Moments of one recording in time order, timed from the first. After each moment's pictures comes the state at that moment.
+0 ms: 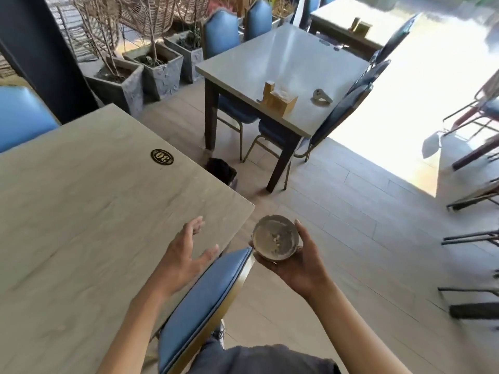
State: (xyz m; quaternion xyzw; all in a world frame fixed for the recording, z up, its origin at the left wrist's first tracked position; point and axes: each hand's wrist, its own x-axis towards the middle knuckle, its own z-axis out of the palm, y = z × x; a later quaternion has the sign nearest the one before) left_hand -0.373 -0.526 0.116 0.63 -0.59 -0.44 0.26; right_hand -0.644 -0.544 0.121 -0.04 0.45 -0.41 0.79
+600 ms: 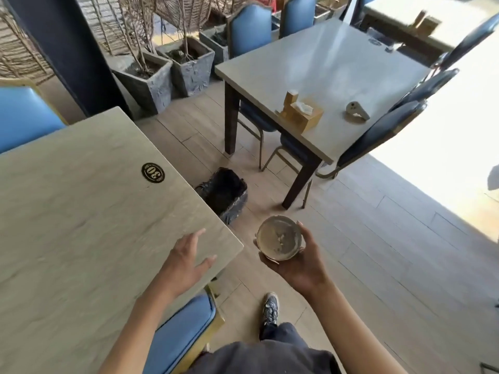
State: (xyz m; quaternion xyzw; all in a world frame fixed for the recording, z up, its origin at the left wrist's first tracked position) left_hand -0.469 -0.691 0.065 0.72 -0.57 -0.36 0.15; right_hand -0.742 -0.762 0.067 0.00 0.42 -0.34 0.84
